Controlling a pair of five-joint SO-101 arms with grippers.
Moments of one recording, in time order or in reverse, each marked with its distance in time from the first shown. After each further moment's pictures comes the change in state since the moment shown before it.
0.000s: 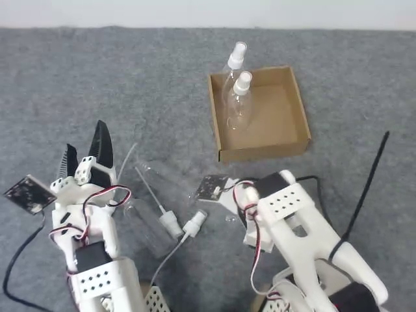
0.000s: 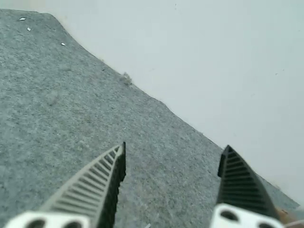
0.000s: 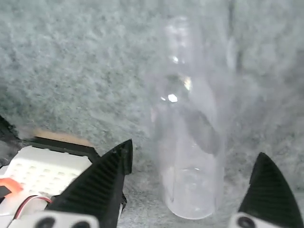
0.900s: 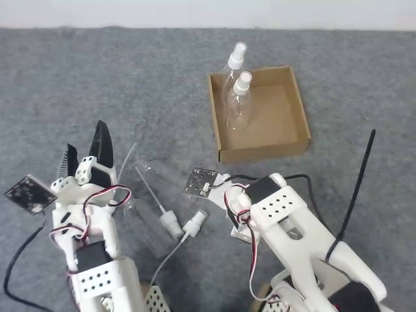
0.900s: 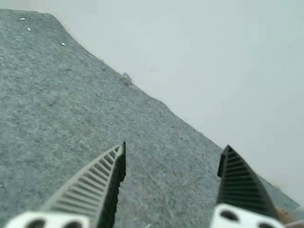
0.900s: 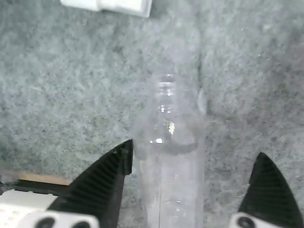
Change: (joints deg) left arm 0.0 0.0 0.0 0.0 0.0; right arm -4.4 0.0 0.0 -9.5 -4.7
